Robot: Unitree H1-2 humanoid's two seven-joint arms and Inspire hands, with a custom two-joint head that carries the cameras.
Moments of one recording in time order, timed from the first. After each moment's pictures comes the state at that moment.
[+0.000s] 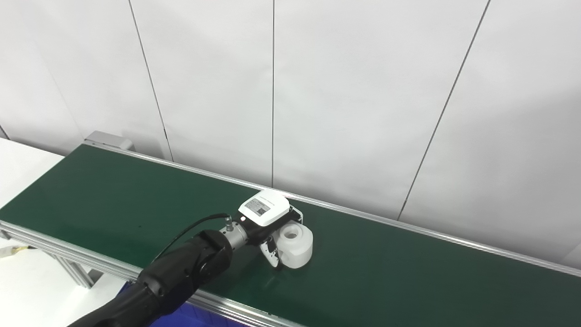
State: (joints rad) left arm -0.29 0.49 -0.35 0.32 0.92 -0.20 0.10; right arm 0.28 -0.09 0.23 0.25 0.00 -0.45 0.35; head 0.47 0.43
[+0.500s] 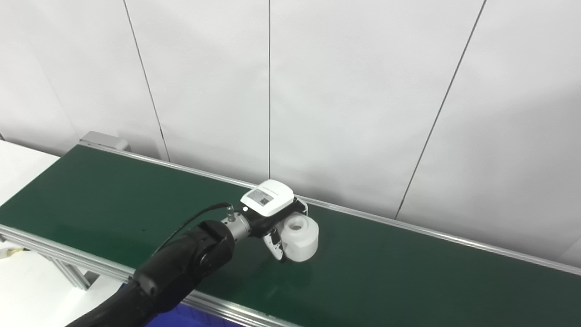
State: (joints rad) left arm -0.24 0.51 -0.29 -0.02 0.85 -0.09 -0.14; right arm 0.29 -0.10 0.26 0.22 -0.01 -0.45 0.31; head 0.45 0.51
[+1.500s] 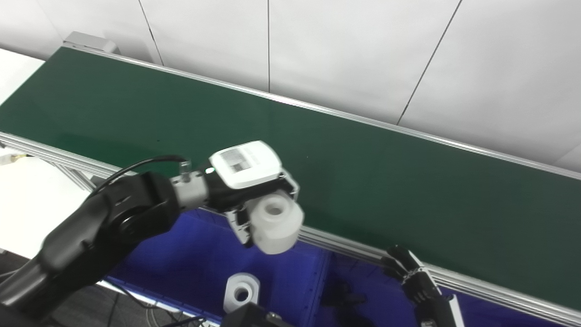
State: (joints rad) left arm 0.21 0.60 -0.11 -0.64 0.74 -0.11 -0.54; right arm 0.35 -0.14 0.21 0.00 0.07 -0.45 0.36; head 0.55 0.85
